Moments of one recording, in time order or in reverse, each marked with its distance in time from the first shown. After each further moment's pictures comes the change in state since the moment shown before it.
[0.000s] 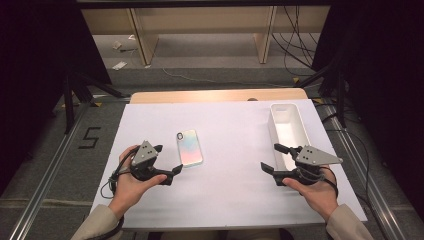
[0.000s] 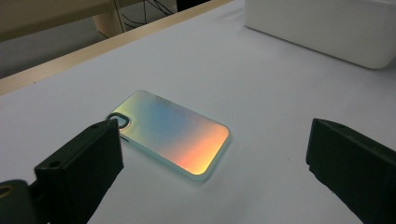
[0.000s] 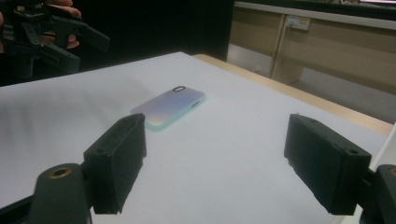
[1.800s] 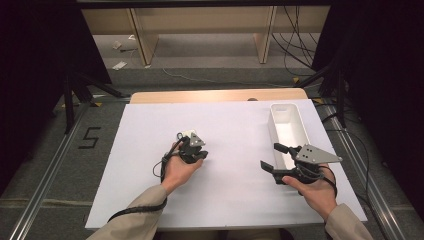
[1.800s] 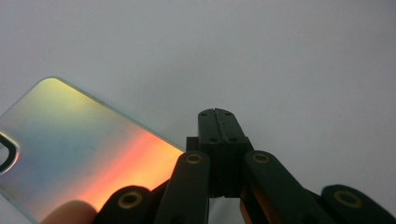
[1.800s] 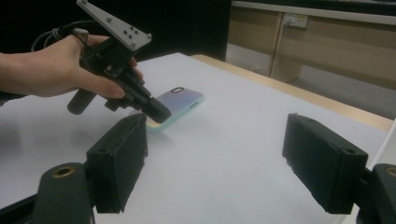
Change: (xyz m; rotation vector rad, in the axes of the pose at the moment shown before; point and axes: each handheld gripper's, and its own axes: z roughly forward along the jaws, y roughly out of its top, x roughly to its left) left arm -0.026 0.014 0.130 0.302 -0.009 0.032; right arm -0.002 0.000 0.003 -0.004 -0.007 0.025
